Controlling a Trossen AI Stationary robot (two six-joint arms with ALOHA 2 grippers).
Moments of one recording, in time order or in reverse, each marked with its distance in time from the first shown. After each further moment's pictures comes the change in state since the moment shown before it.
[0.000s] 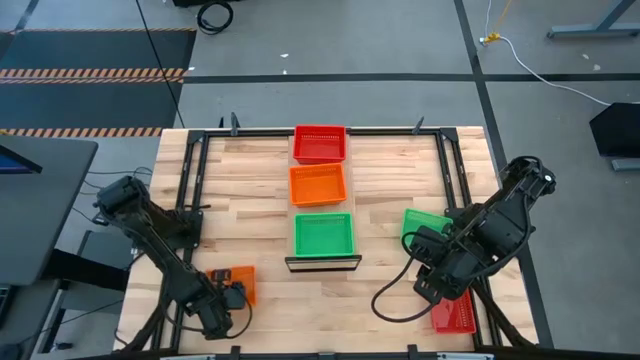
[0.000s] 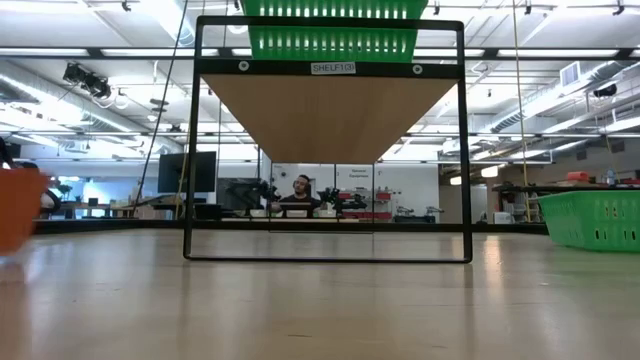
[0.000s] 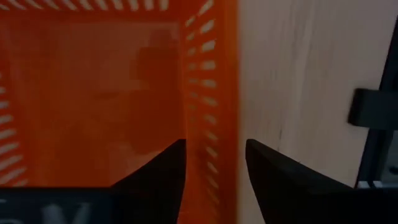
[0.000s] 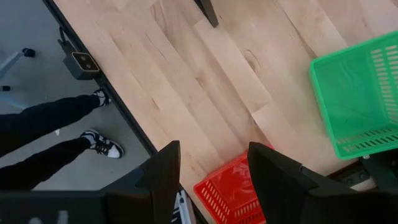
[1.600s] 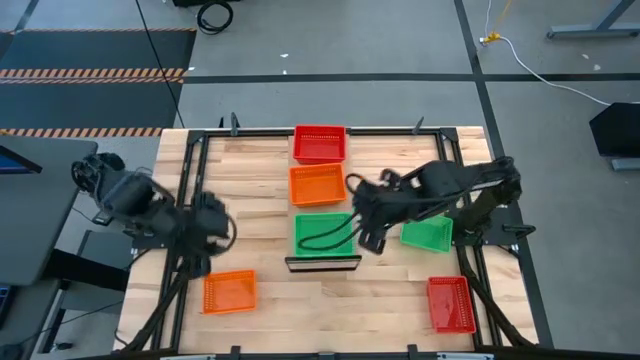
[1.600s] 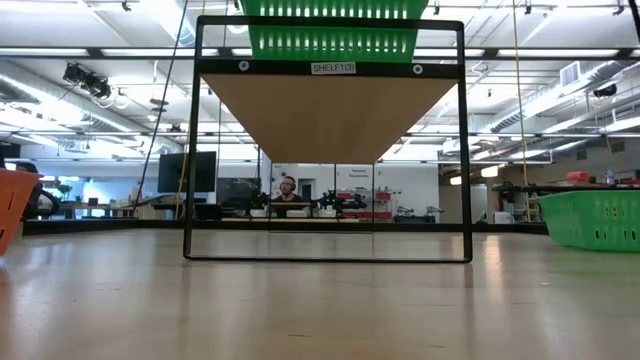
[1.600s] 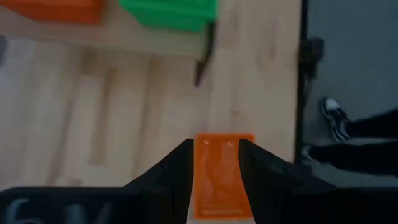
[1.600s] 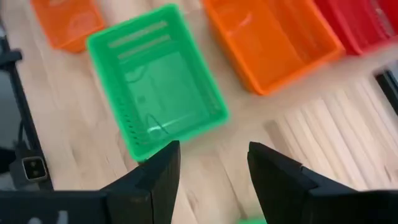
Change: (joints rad) left arm 0.339 -0.272 0.886 -0.931 -0.189 0.308; right arm -0.428 0.222 0.385 0.002 0.187 -0.730
